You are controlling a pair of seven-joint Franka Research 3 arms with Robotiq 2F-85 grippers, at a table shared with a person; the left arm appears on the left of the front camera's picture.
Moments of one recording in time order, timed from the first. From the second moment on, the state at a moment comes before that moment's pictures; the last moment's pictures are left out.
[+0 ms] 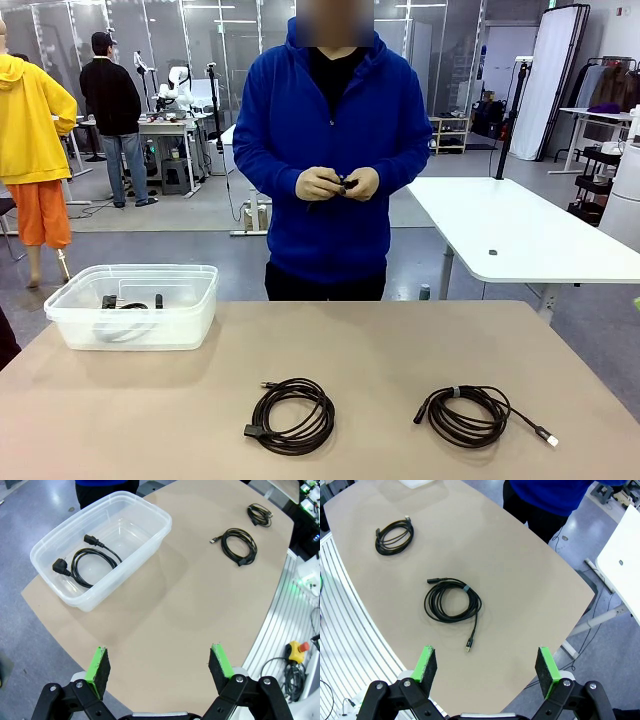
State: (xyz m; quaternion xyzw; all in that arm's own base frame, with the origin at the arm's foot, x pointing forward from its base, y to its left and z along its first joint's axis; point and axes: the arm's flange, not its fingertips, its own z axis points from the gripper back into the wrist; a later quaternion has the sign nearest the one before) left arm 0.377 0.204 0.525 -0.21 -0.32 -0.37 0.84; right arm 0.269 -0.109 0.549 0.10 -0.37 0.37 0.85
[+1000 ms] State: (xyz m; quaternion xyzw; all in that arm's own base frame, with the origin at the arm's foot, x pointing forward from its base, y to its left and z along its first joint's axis) left arm 0.377 0.204 0.525 -0.21 -0.32 -0.37 0.84; right arm 0.269 -0.109 0.549 0.10 -0.37 0.37 0.85
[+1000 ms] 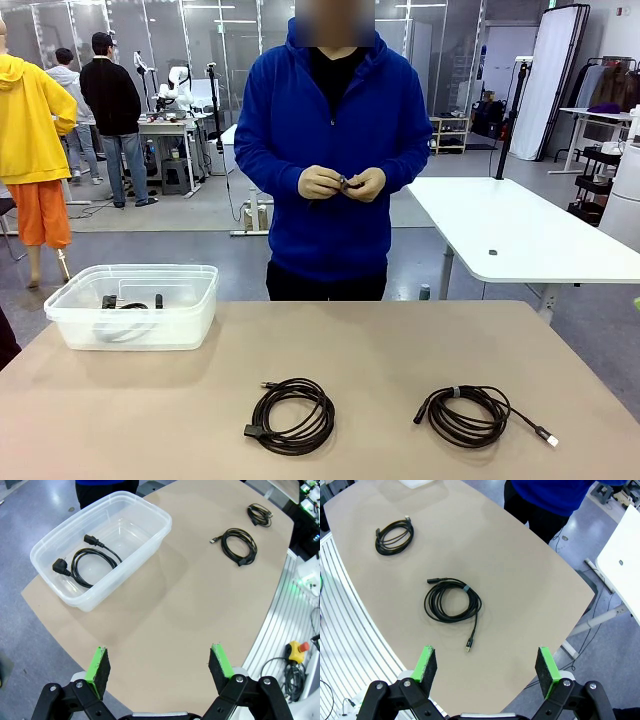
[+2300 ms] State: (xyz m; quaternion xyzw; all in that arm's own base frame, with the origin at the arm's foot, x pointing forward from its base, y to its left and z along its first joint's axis) left arm 0.377 0.205 0.525 -0.21 -0.32 -0.37 0.84; right arm 0.269 -0.109 0.549 0.10 -0.37 0.37 0.85
